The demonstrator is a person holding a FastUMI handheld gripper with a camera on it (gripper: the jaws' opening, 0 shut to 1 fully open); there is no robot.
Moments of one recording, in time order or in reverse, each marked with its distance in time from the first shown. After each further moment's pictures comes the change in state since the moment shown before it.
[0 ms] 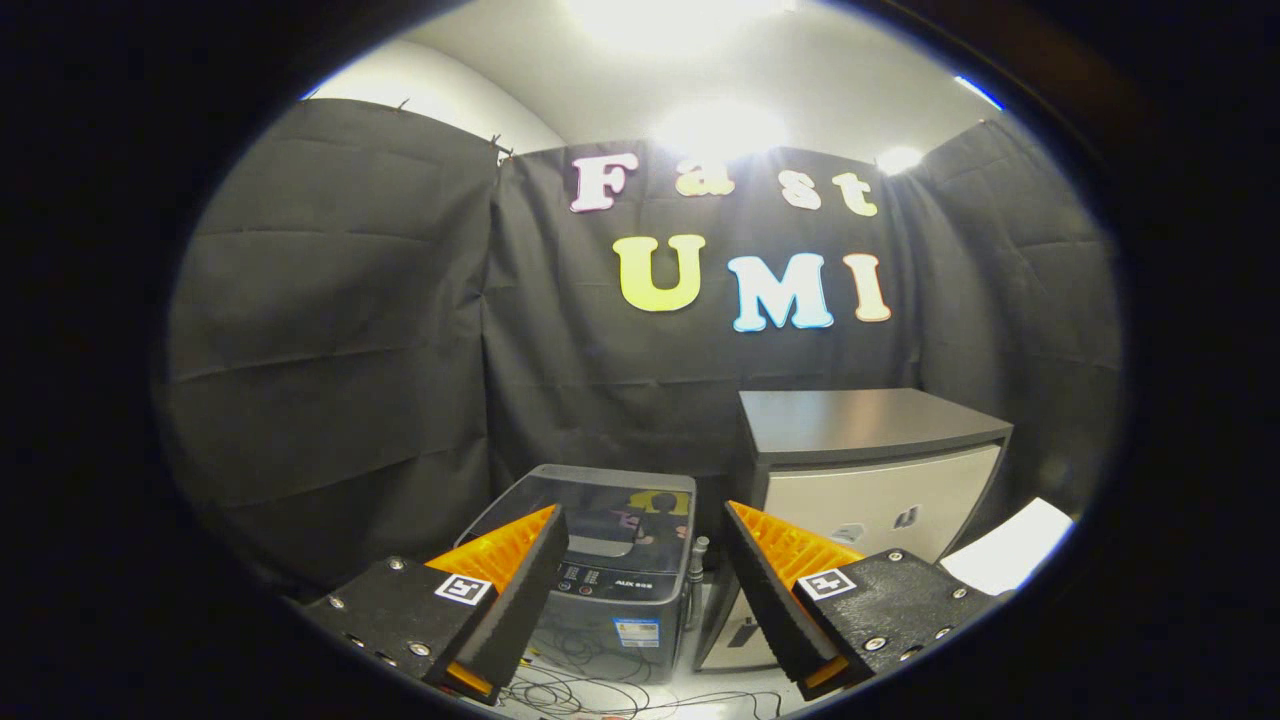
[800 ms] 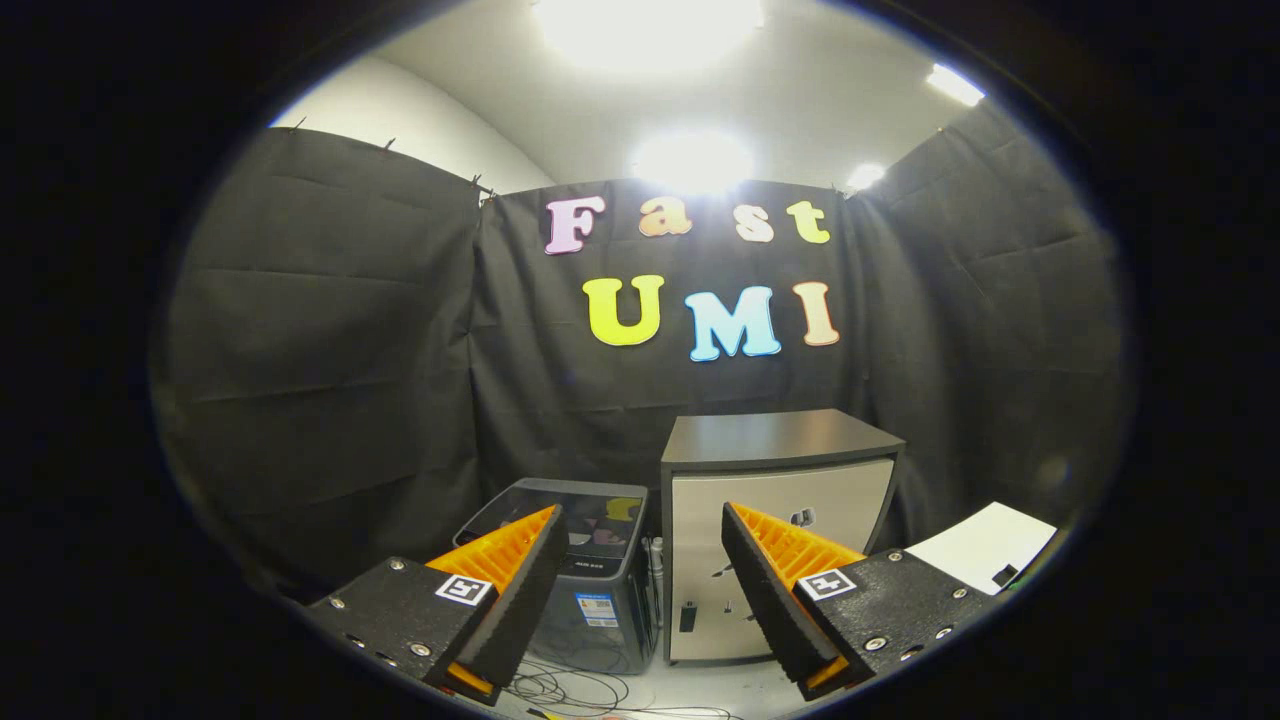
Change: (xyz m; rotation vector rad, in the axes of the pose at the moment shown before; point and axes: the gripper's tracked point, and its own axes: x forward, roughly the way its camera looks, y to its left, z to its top) arm -0.030 -0.019 0.013 0.026 -0.054 -0.056
